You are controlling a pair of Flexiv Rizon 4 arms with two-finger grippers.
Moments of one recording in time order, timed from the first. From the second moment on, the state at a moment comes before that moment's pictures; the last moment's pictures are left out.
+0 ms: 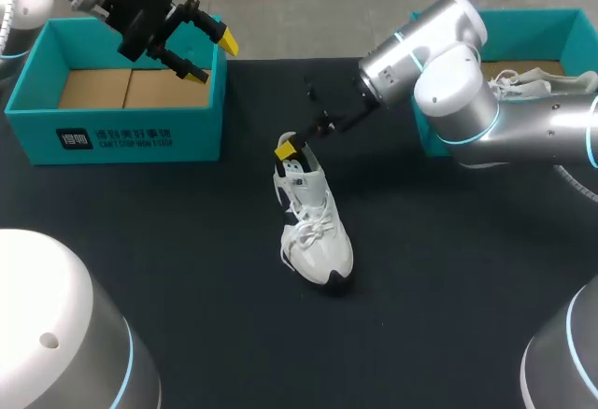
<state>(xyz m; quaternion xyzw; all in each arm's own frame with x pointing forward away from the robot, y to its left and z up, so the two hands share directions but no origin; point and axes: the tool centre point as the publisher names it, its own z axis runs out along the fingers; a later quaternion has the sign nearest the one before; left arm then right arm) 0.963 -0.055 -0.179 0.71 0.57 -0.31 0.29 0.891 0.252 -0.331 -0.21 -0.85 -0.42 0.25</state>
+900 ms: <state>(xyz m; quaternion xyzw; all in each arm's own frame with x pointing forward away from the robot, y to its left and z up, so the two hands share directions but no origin) 0.963 -0.055 -0.179 0.71 0.57 -0.31 0.29 0.902 0.243 -0.294 -0.28 -0.84 -0.43 0.20</state>
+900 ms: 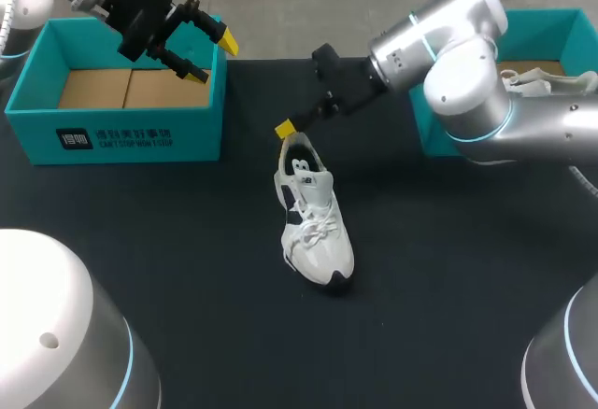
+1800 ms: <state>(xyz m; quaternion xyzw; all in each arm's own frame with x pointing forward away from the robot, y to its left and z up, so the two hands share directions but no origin) 0.963 -0.055 -0.179 0.71 0.57 -0.31 0.29 0.896 0.224 -0.311 -0.42 -0.86 -0.27 0.13</state>
